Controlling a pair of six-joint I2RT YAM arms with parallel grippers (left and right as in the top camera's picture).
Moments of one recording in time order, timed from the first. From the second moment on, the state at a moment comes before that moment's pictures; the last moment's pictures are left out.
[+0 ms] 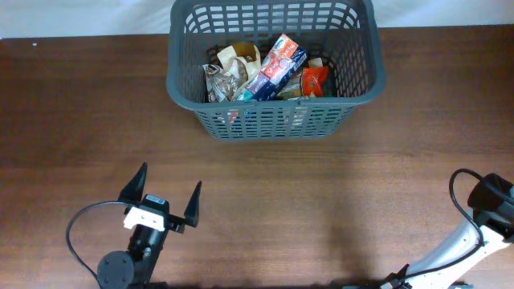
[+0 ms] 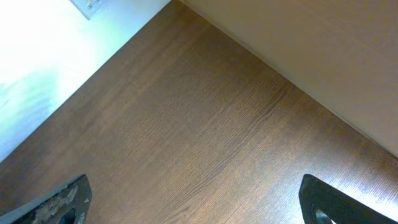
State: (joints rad) left arm 0.04 0.05 0.12 0.02 0.37 0.04; right arm -0.64 2.17 3.01 -1.69 0.03 0.20
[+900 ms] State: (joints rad) left arm 0.04 0.02 0.12 -0.19 0.33 0.06; right arm -0.64 2.17 3.01 -1.69 0.03 0.20
